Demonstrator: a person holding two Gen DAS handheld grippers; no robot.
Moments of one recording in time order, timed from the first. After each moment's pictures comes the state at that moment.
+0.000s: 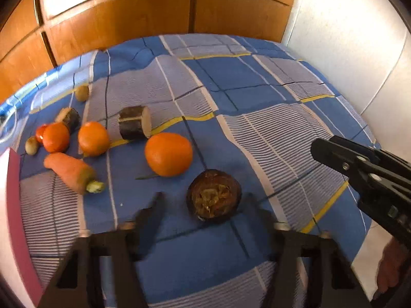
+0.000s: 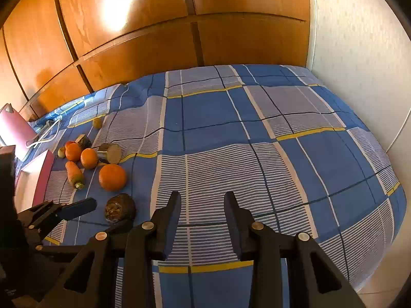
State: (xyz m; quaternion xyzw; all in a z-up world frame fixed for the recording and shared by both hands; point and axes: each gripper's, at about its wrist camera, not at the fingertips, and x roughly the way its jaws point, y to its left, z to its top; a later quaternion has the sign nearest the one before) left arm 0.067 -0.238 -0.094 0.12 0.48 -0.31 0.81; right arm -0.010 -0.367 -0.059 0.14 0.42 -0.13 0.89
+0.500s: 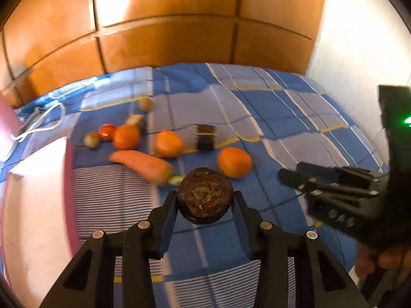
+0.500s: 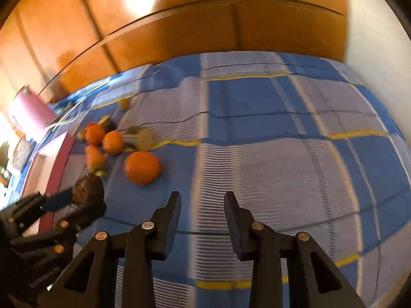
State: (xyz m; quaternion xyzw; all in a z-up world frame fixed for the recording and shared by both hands) left arm 0.058 -0.157 -0.048 0.09 0.42 -0.24 0.87; right arm 0.029 -0.325 -0.078 0.12 0.45 -0.02 0.88
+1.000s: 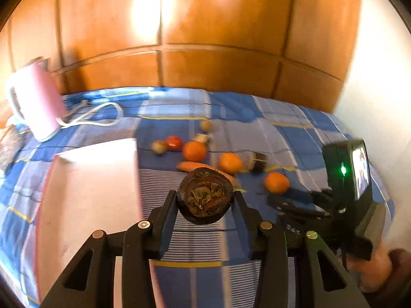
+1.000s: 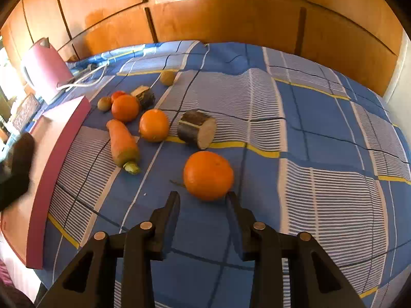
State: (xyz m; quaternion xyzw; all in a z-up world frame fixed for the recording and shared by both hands) left arm 0.048 -0.078 -0.010 0.03 0.38 -0.15 0.91; right arm 0.070 -0.260 -0.099 0.03 0.48 0.01 0.88
